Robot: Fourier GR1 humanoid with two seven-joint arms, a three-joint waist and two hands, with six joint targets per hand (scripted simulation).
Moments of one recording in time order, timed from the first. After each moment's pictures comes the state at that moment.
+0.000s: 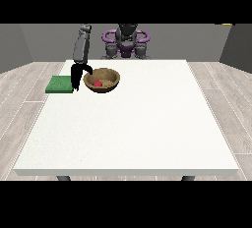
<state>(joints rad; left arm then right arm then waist) -0.76 0.56 0.42 -1.29 0.27 -0.33 0.22 -0.39 -0.19 -0.37 -0.70 -0.27 0.15 -0.50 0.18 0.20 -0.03</state>
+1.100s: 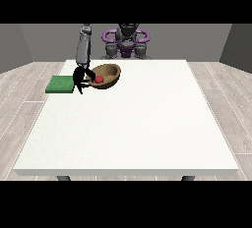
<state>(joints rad) -0.76 0.62 0.48 -1.30 0.37 -0.39 0.23 -0.39 -0.21 -0.34 -0.72 -0.21 -0.13 -0.47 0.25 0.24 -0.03</state>
